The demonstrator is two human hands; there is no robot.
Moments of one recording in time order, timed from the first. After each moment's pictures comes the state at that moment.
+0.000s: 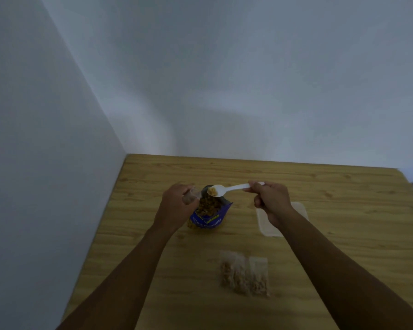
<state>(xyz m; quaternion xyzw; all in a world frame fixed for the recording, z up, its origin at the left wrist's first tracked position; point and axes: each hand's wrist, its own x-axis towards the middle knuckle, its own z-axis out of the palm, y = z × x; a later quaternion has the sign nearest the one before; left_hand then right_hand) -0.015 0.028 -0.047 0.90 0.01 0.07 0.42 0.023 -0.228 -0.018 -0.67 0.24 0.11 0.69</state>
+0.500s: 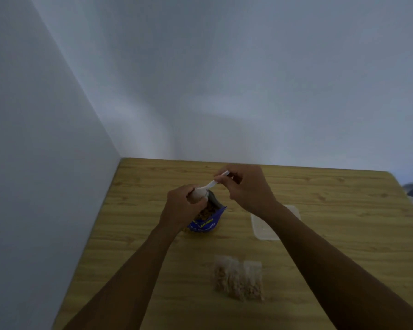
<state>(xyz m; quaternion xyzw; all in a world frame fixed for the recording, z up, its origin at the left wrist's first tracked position) -0.006 0.003 -0.038 0.88 0.01 0.07 0.48 0.021 -0.188 0.045 -0.86 -0.18 -0.04 0.48</state>
